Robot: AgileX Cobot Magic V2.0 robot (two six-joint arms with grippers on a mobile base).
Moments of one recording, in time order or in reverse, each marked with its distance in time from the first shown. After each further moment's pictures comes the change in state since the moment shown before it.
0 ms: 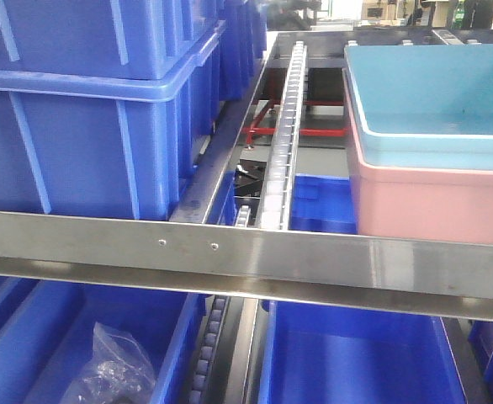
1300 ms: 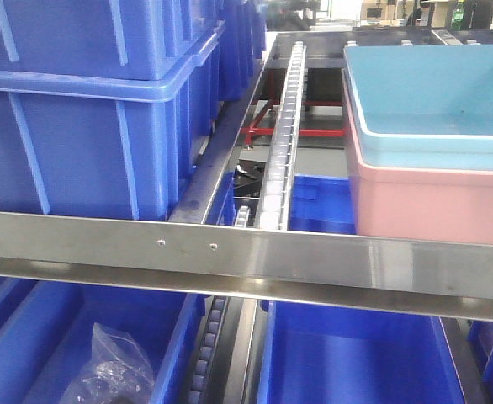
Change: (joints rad) left arm 0.000 0.000 0.000 -0.495 0.148 0.495; right arm -0.002 -0.009 0.018 0.000 0.004 -0.002
